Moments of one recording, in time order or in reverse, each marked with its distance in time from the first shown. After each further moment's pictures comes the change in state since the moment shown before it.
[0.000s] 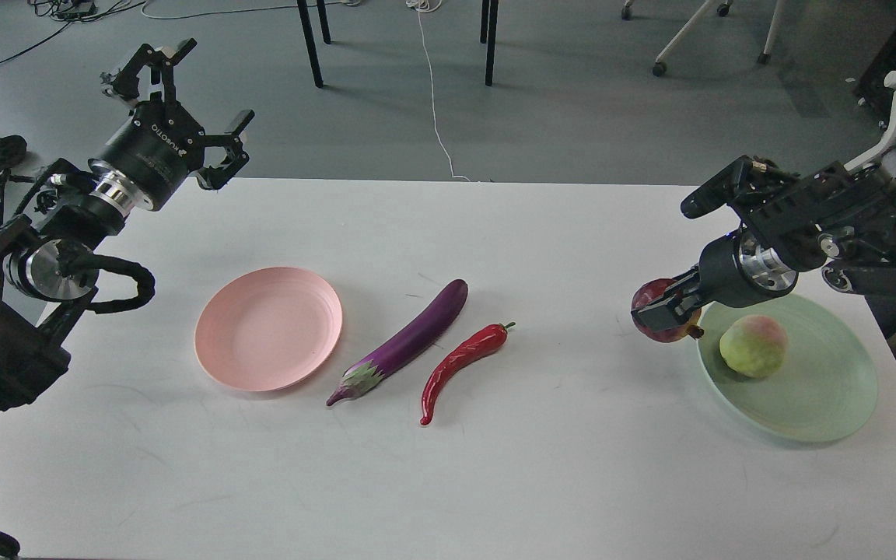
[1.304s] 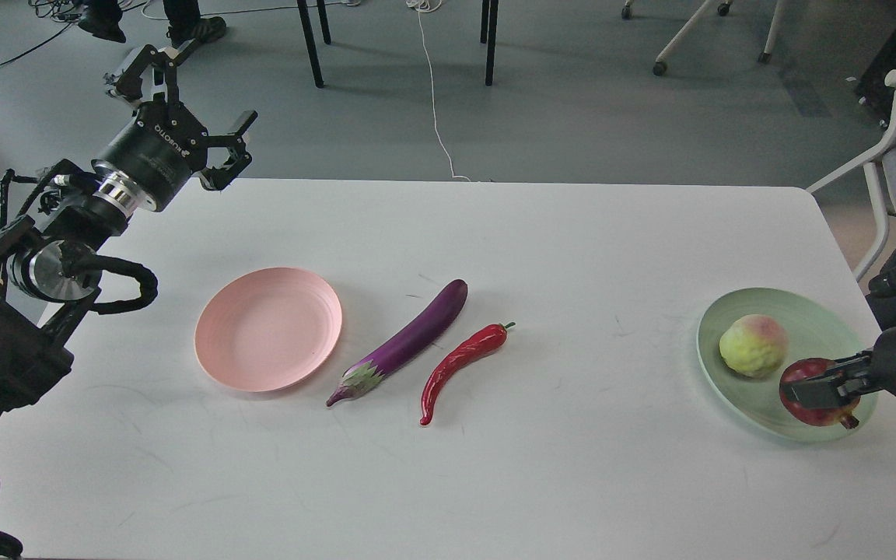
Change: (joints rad) left arm 0.002 -0.008 -0.001 -0.001 0.002 0.000 0.002; right arm -0.178 -0.411 -0.004 0.072 -0.206 -0.015 -0.015
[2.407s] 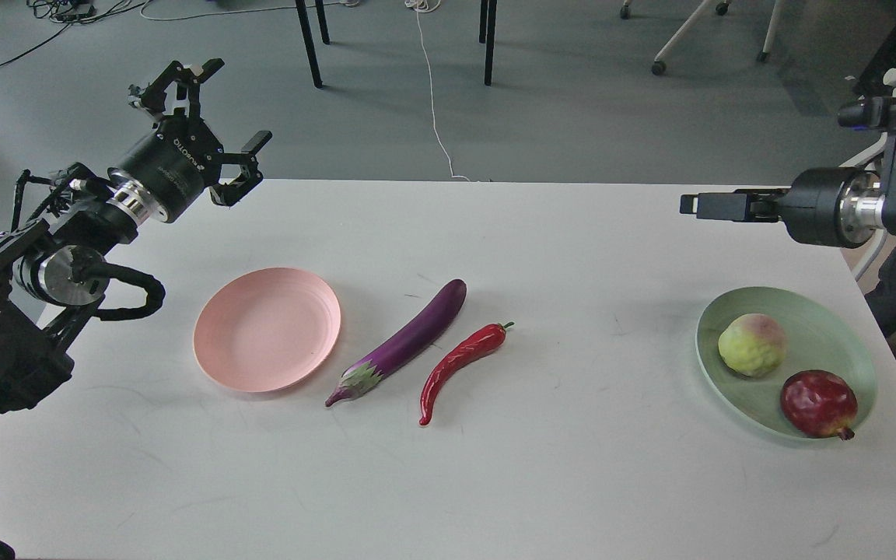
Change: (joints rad) left arm -0.031 0.017 0.119 -0.006 0.056 0.016 0.010; right arm -0.241 0.184 0.682 -0.305 0.345 0.015 0.008
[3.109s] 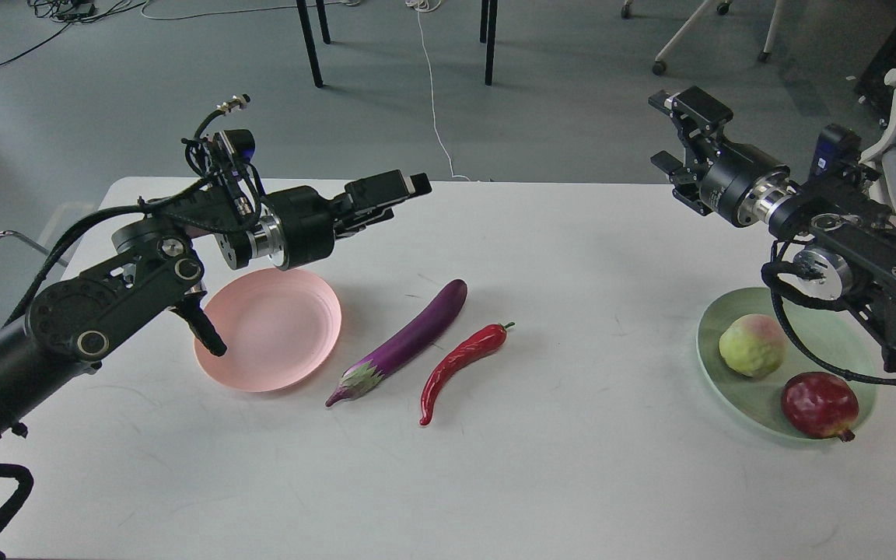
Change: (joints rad) left arm -0.039 -0.078 0.150 -0.301 1.188 0.045 -0.007; right arm -0.468 0.276 0.759 -0.298 0.553 0.005 0.016
